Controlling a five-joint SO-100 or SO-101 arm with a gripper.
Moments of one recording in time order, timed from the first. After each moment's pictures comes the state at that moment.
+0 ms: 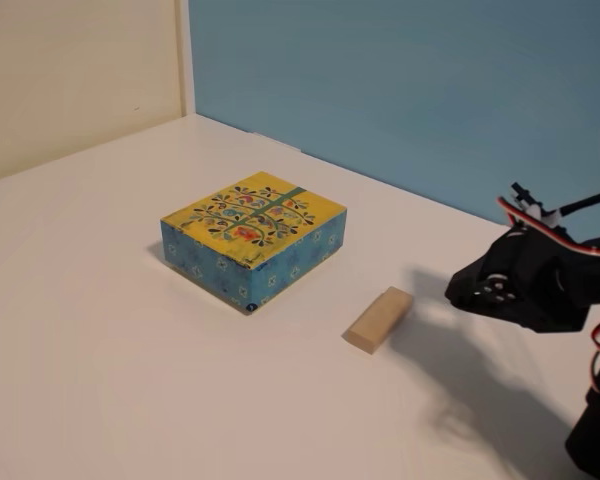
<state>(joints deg) 29.3 184.4 170.7 54.6 -32.9</state>
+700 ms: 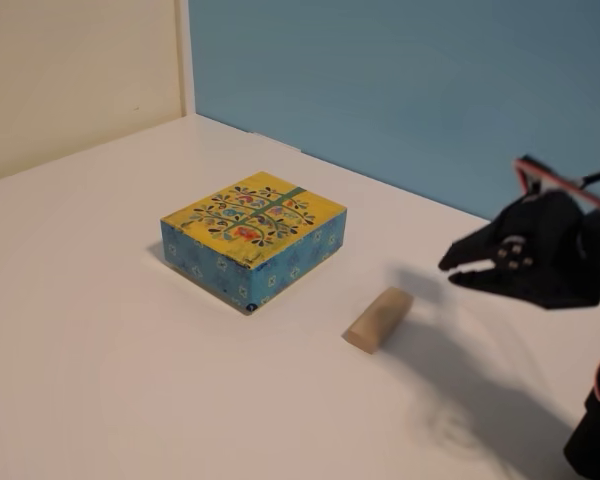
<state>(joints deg) 22.2 179.5 153.1 65.9 -24.3</state>
